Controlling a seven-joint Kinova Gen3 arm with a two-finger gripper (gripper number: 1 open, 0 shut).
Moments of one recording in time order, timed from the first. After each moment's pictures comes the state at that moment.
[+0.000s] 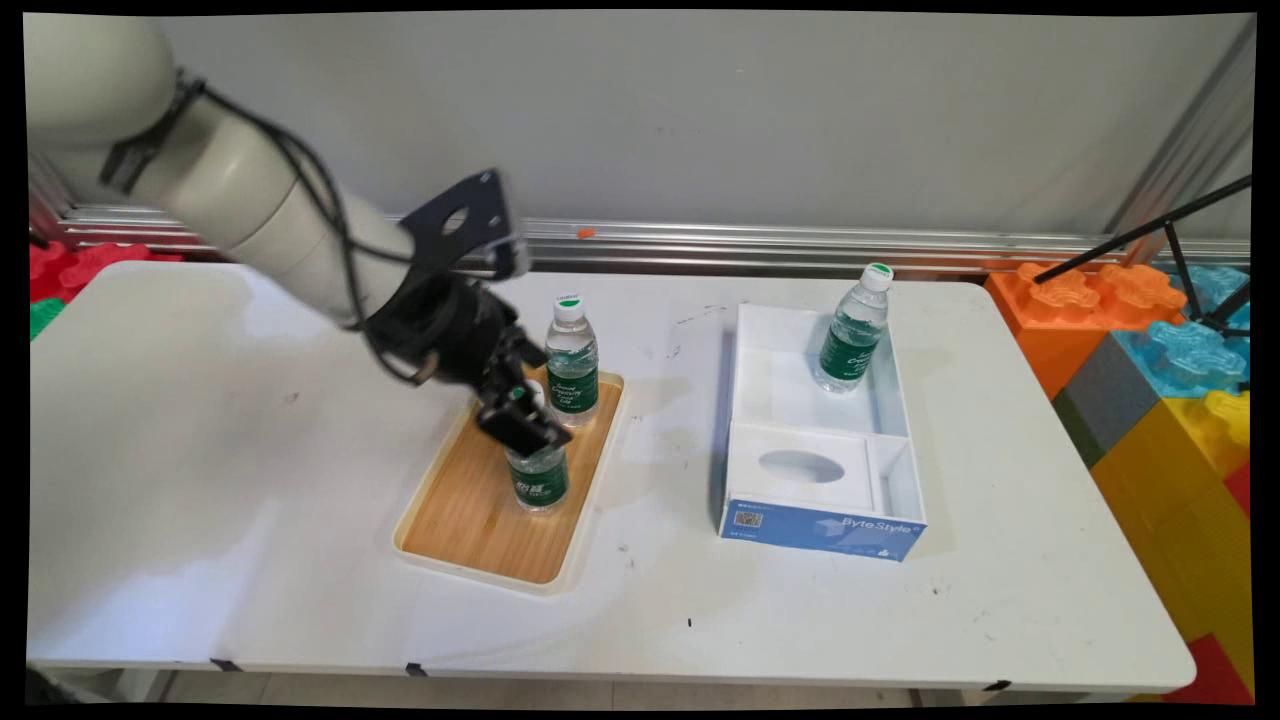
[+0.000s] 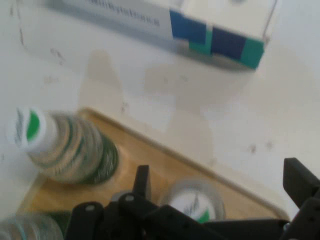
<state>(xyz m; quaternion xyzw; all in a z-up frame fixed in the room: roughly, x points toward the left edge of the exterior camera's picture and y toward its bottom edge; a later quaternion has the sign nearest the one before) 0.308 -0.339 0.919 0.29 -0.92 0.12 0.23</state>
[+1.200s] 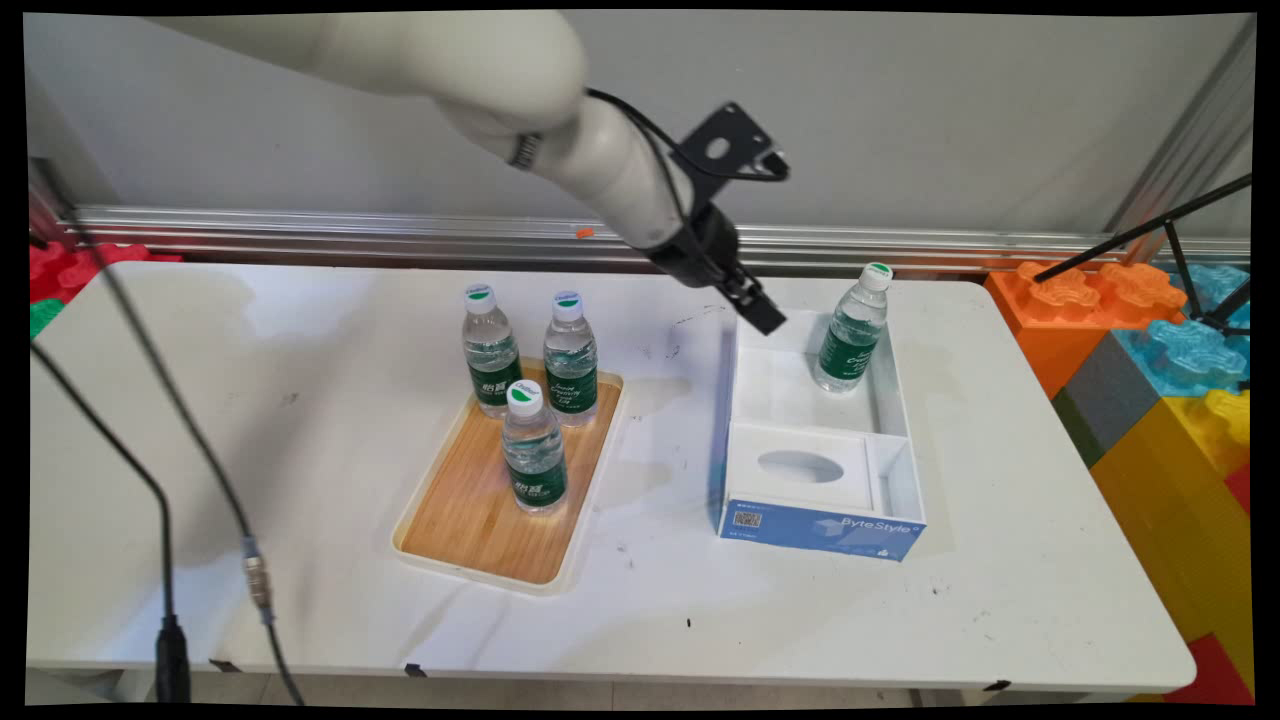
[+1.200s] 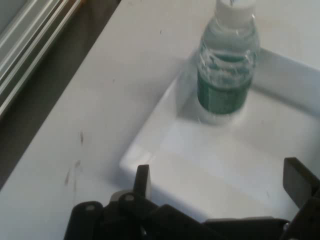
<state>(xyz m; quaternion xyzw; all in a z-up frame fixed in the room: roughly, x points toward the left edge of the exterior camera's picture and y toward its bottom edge) 0.184 -0.527 0.870 0.34 -0.87 0.17 0.30</state>
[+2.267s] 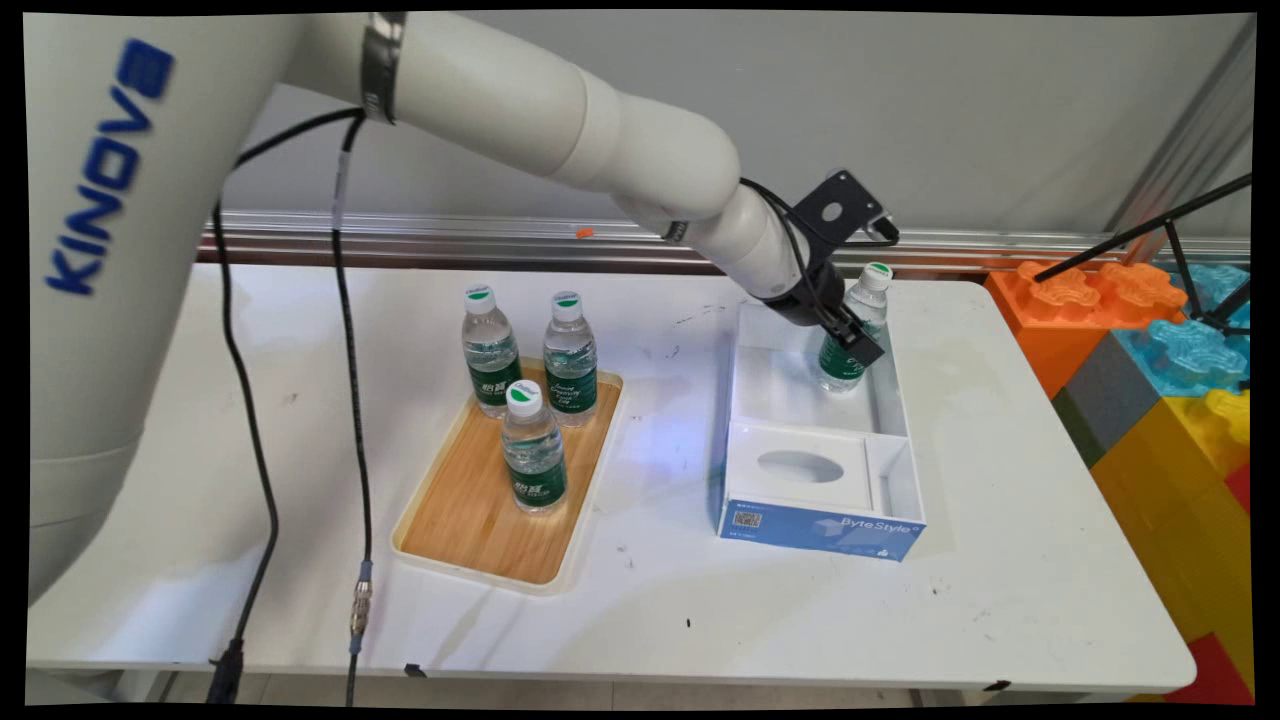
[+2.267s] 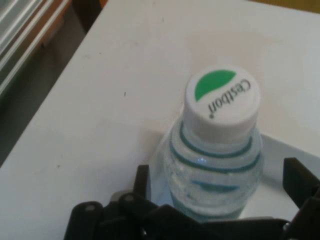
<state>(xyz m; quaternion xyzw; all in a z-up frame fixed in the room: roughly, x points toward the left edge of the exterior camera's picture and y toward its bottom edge) 0.093 -0.593 0.791 0.31 -0.87 0.17 0.34</state>
